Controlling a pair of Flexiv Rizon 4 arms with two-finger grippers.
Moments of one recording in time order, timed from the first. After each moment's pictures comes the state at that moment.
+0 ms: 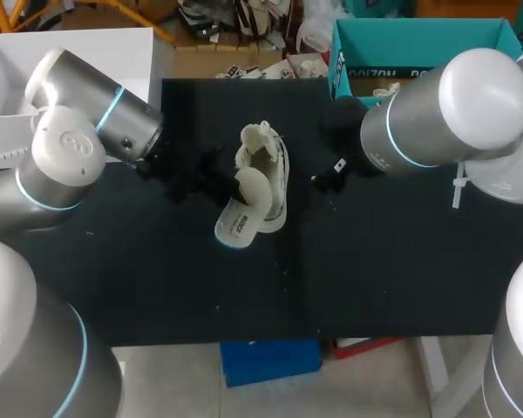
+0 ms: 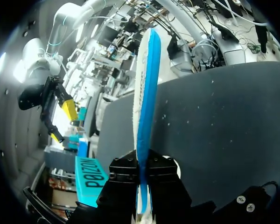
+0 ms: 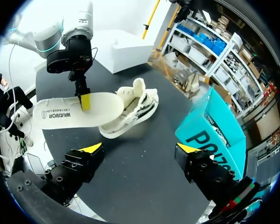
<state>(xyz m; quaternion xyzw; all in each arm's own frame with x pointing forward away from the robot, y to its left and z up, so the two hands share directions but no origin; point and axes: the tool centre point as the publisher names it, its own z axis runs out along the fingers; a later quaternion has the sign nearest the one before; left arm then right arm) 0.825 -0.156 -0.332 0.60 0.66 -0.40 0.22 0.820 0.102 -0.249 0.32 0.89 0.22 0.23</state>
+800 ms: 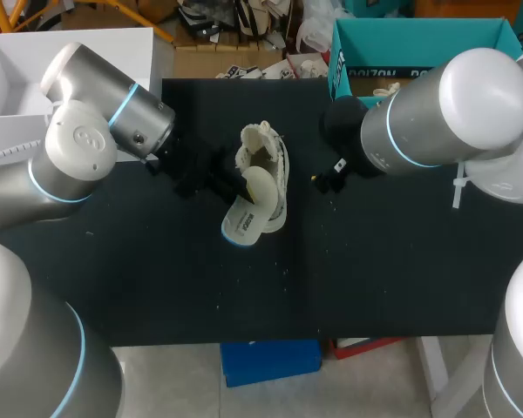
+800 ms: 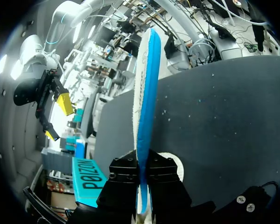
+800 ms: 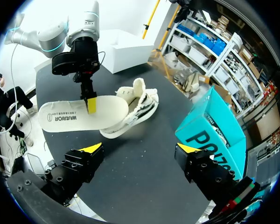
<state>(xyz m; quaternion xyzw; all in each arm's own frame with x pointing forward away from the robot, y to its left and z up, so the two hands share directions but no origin) 0.834 -0.166 -0.339 0.61 0.66 -0.40 0.21 0.820 0.102 -0.248 0.32 0.89 0.22 0.23</state>
